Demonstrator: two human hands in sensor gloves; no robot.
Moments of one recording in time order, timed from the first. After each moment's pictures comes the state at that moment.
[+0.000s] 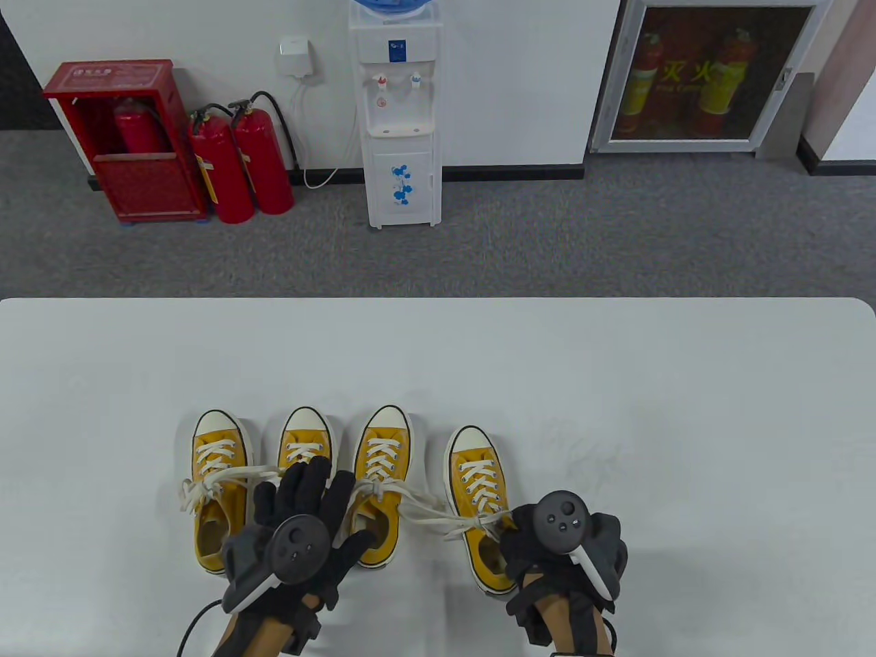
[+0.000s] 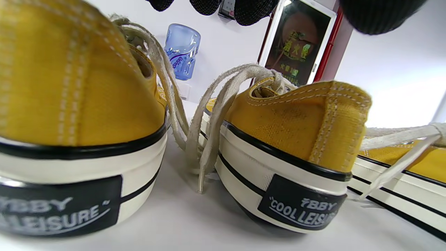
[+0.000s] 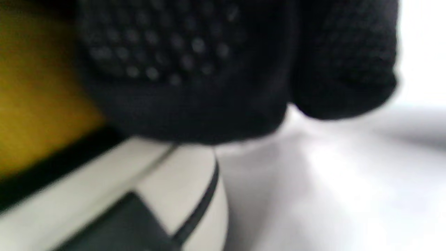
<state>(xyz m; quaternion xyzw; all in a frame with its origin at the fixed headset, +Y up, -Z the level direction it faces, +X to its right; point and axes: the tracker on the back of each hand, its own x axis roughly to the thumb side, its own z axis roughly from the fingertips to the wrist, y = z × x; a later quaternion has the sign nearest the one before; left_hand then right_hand) -0.205 -0.722 -0.258 0.01 -0.12 0.14 0.98 0.137 -0.754 -0.277 -0.05 0.02 0.96 0.26</state>
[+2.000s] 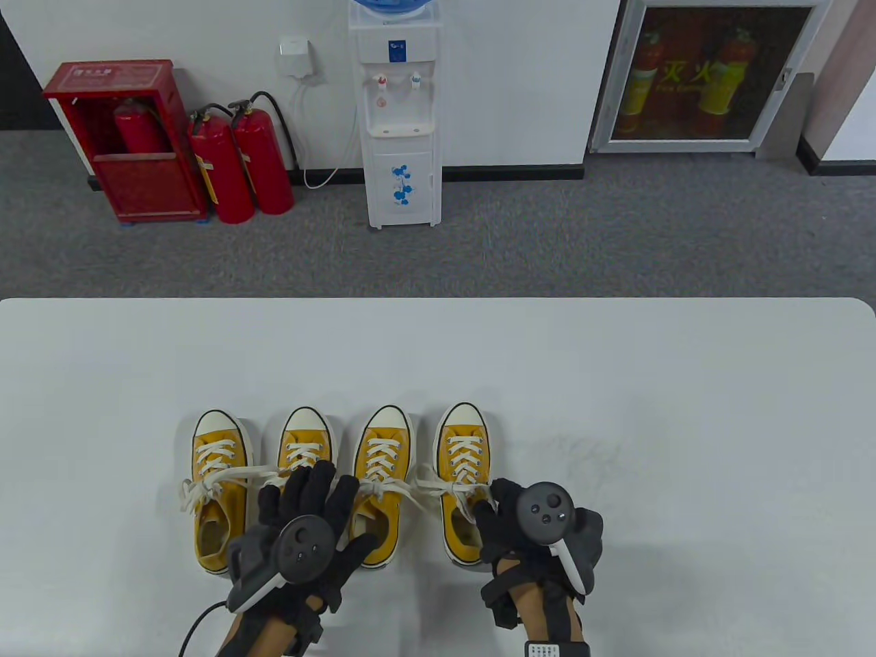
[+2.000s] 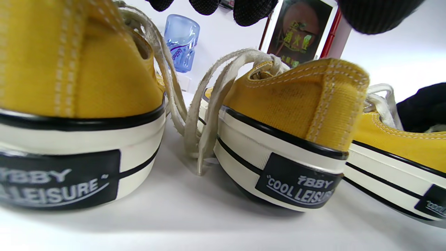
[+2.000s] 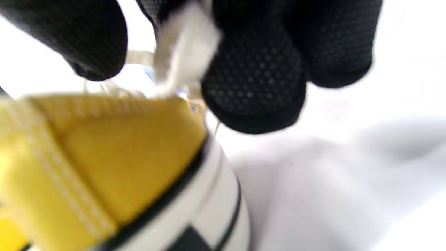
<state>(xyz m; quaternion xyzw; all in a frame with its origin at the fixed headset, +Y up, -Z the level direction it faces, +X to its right) -0.201 -0.726 -0.257 -0.01 -0.12 0.14 0.98 0.112 -0.745 -0.285 -0.06 -0.04 0.95 0.30</state>
